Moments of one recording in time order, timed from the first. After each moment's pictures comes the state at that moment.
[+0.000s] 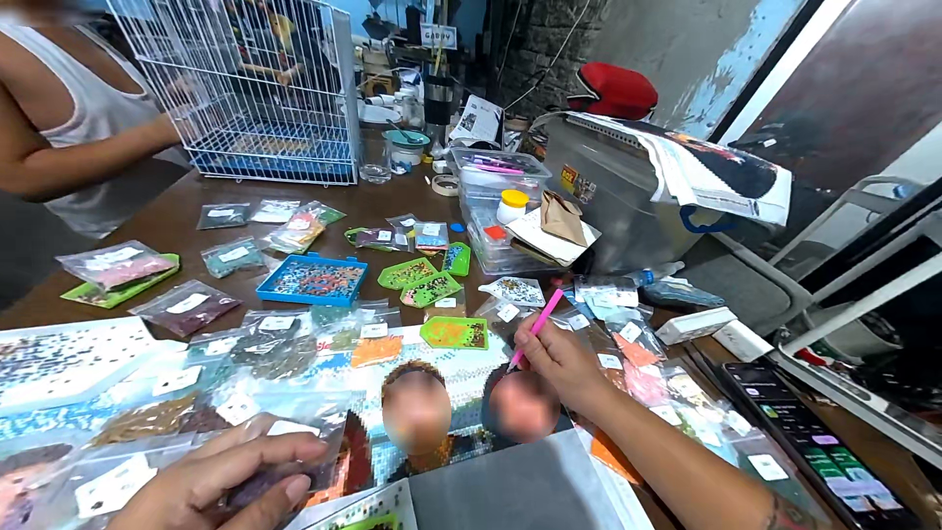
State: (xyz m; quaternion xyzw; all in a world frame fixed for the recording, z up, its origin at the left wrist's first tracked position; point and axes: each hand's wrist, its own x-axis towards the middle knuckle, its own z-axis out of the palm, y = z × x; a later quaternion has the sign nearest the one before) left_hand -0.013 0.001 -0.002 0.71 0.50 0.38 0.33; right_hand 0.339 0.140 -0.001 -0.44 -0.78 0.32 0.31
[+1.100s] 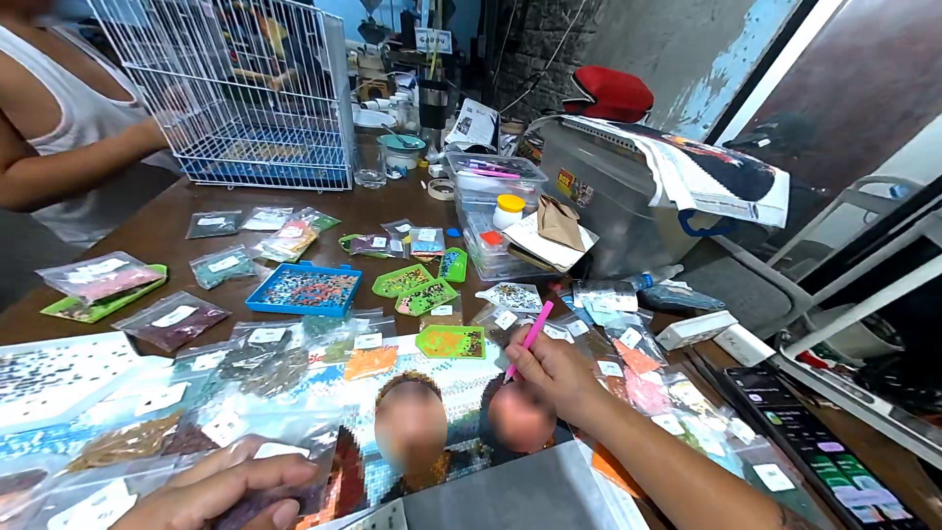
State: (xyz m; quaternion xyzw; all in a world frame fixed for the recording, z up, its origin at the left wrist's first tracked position) left_hand -0.013 0.003 -0.003 0.71 0.49 0.38 0.33; right_hand 0.339 0.142 -0.003 -0.44 -0.81 0.27 0.28
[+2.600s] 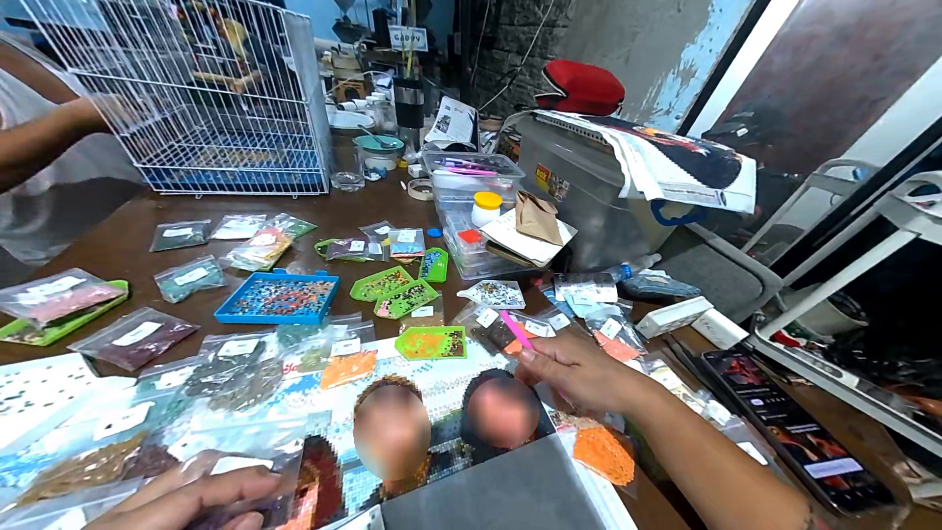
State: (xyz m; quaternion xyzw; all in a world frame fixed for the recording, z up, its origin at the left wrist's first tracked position) left_hand -0.019 0.006 -0.007 0.72 0.47 0.39 0.34; right_hand 0.379 0.140 0.038 -0.47 -0.81 0.36 0.09
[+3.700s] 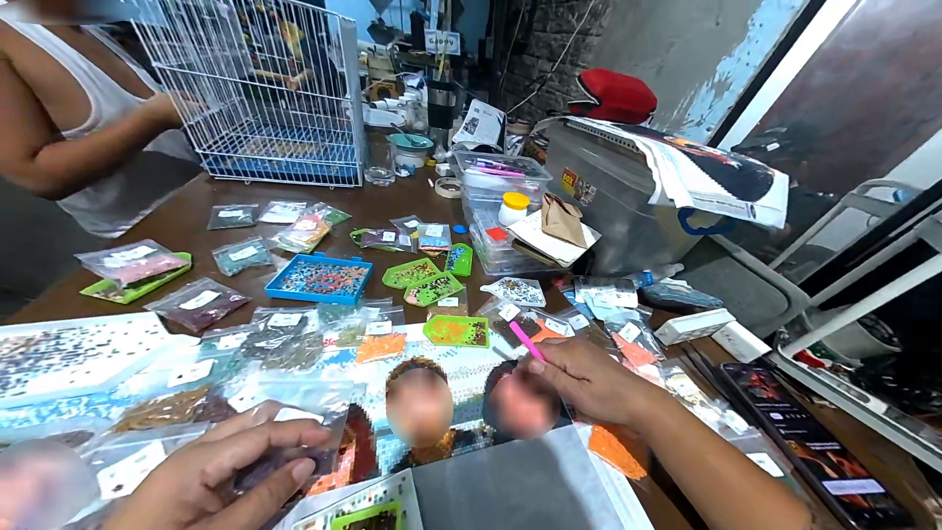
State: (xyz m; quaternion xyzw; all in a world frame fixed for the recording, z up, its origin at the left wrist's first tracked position) left_hand -0.014 0.001 0.000 0.72 0.49 0.38 0.31; right_hand 0.373 0.138 0.022 -0.36 -0.90 0.24 0.10
